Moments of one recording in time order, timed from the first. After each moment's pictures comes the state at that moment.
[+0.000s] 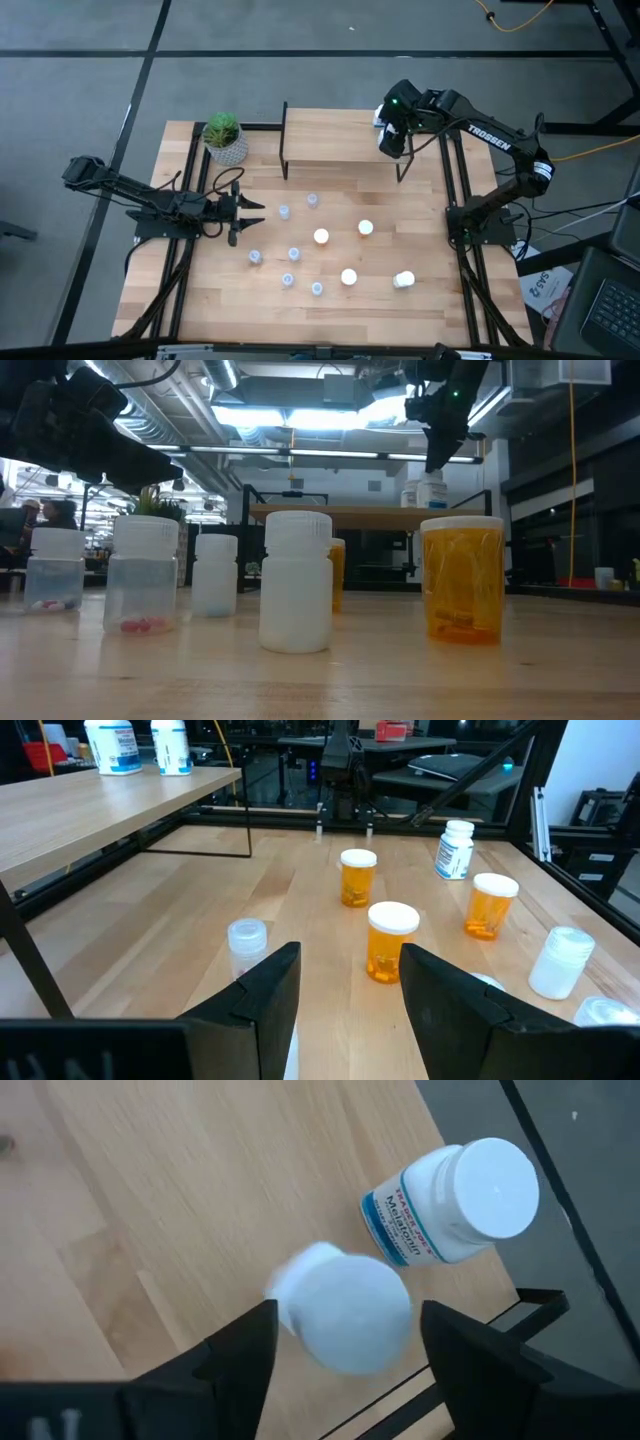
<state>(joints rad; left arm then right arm) -0.23 0.54 0.01 0.40 -0.33 -0.10 -0.58 1.49 1.51 -1.12 0.18 -0.16</state>
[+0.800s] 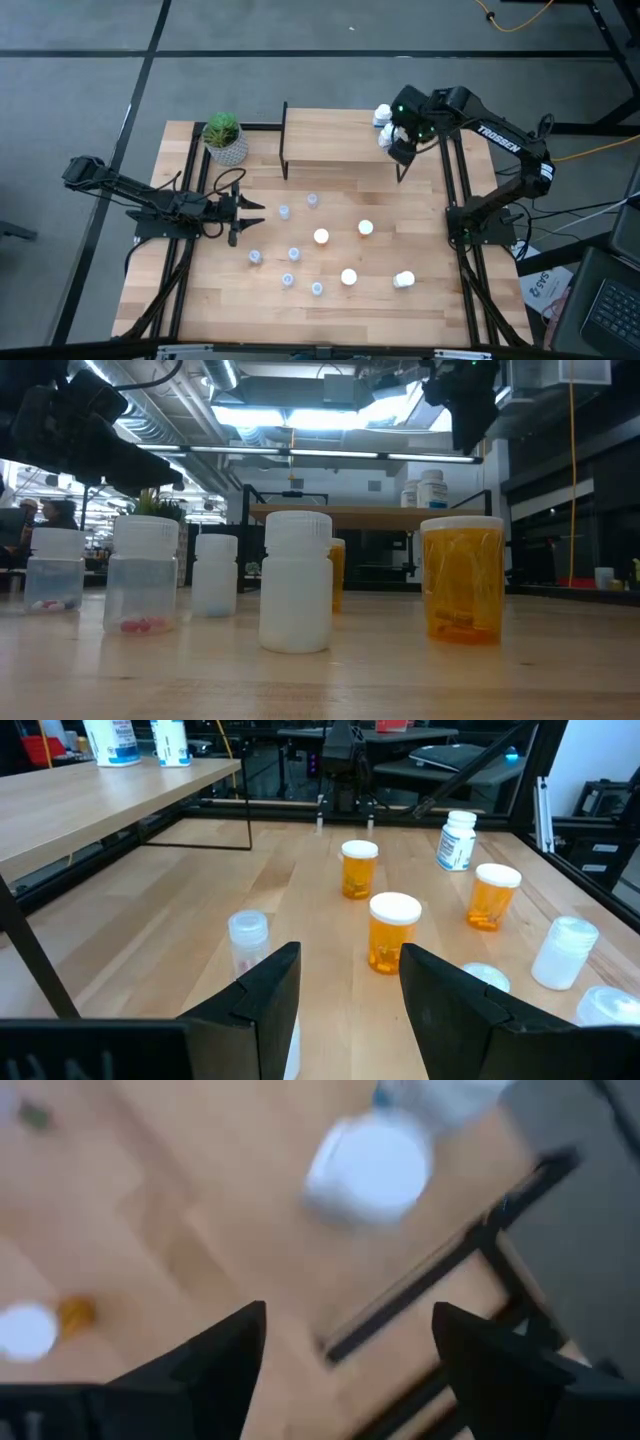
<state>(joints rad) -0.23 0.54 0.01 0.38 -0.33 -0.10 -0.49 1.48 1.66 -1.47 0.18 0.14</state>
